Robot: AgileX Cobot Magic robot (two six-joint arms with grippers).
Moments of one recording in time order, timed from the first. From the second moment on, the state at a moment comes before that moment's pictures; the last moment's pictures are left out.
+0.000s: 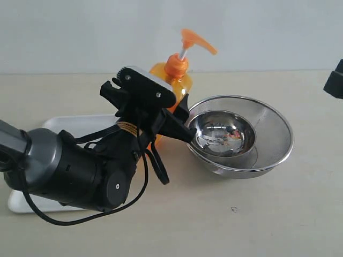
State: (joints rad) left arm -0.84 1.99 -0.85 -0.58 -1.07 0.62; right arm 0.36 0.84 -0.38 0.53 -0.27 -0.25
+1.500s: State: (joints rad) left arm -0.85 1.97 -0.72 -0.71 -1.24 0.19; right arm 0.36 0.84 -0.38 0.53 -0.27 -0.25
